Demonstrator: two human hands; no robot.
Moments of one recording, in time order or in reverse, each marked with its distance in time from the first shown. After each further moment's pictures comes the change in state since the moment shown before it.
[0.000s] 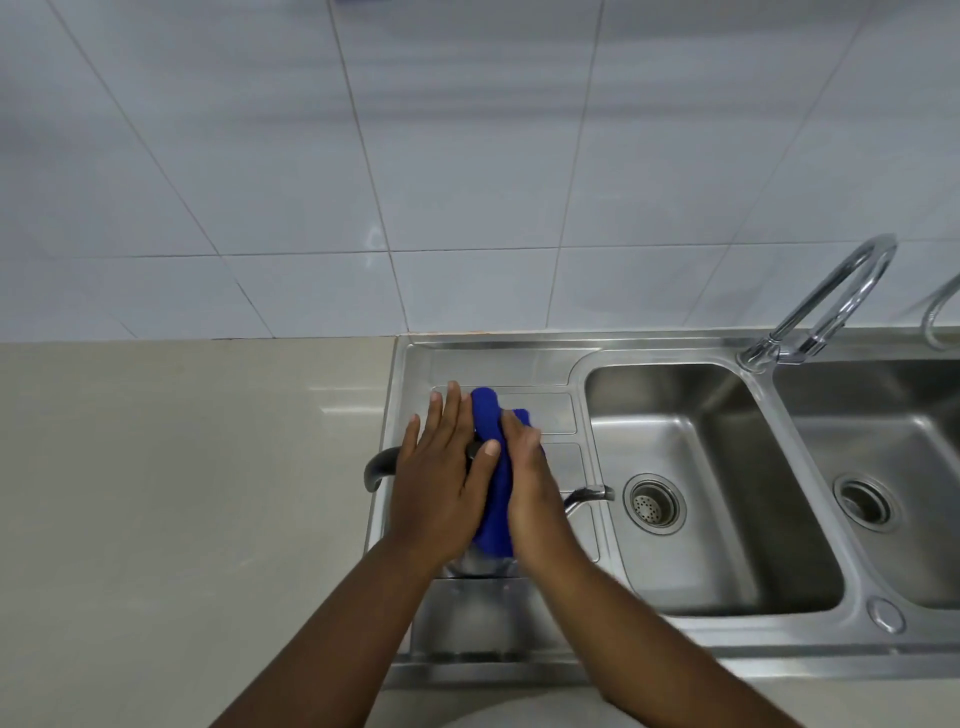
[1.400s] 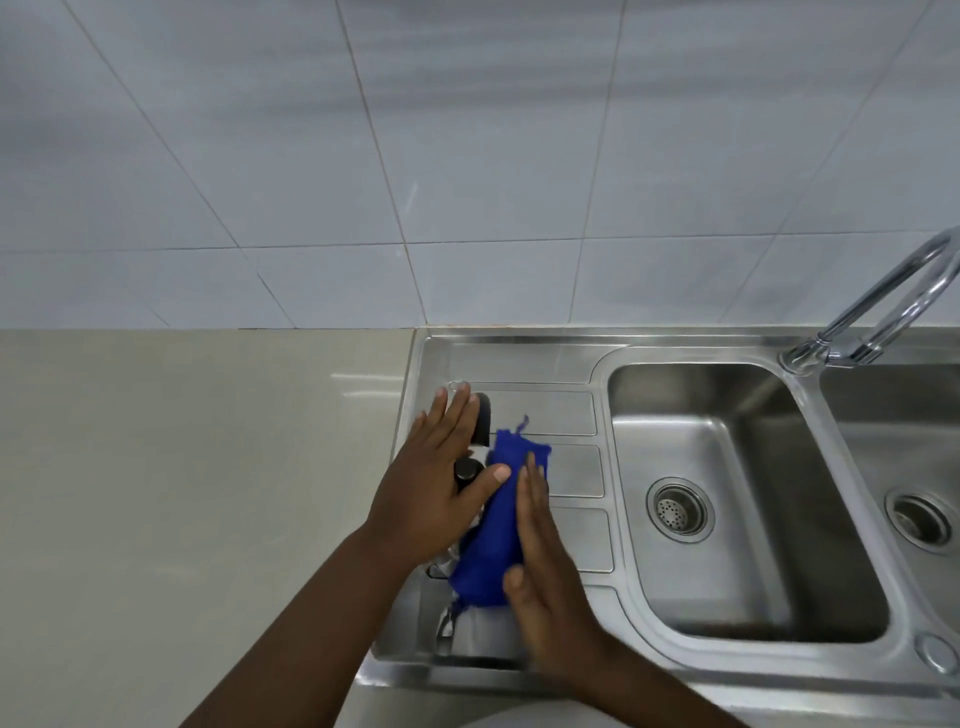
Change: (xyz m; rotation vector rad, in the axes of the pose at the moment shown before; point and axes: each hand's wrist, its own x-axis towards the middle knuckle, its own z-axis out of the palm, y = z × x) left_hand 0.007 -0.015 -0.013 0.006 -0.102 0.076; right_hand -0.029 0.063 -0.032 -0.399 -0.204 -0.461
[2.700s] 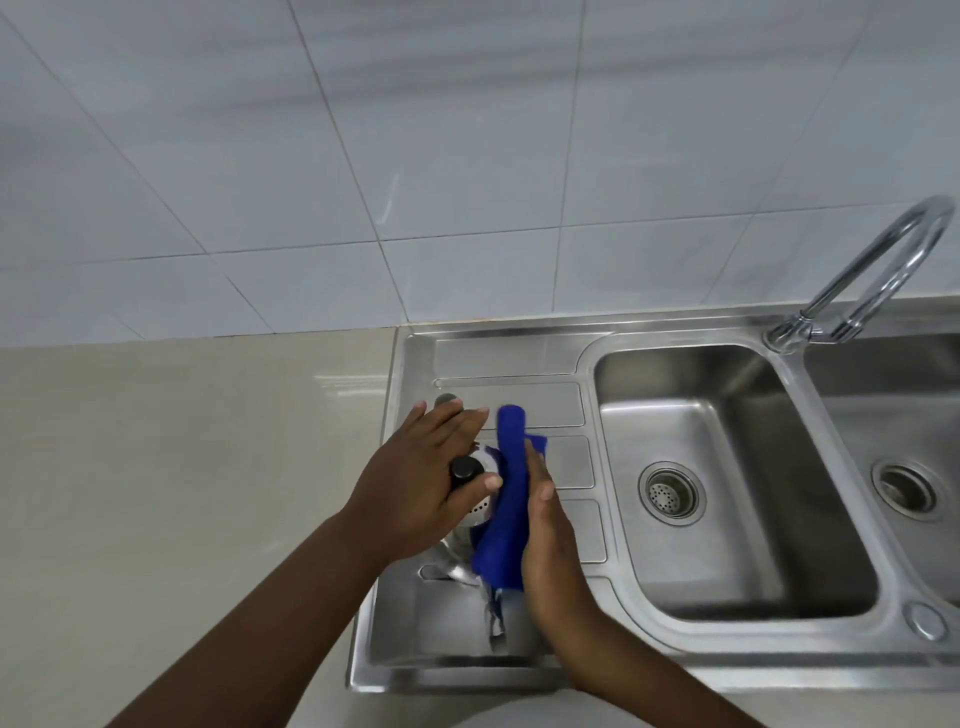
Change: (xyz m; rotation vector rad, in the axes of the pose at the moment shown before) left_hand 0.011 0.000 -0.014 0.216 -0.122 0.190; right_hand 0.030 -0.001 0.002 0.598 0.253 0.424
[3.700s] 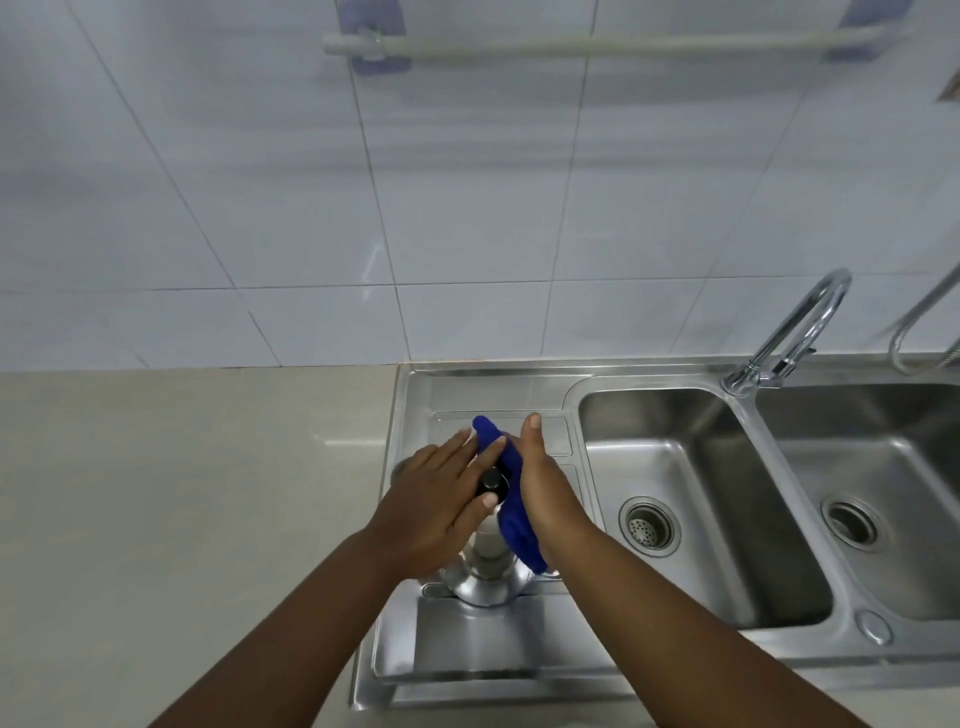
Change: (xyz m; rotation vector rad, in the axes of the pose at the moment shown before) left_hand -0.023 -0.003 0.009 -0.023 0.014 0.084; right_hand 0.020 -0.067 0.027 -0.248 0.062 0.252
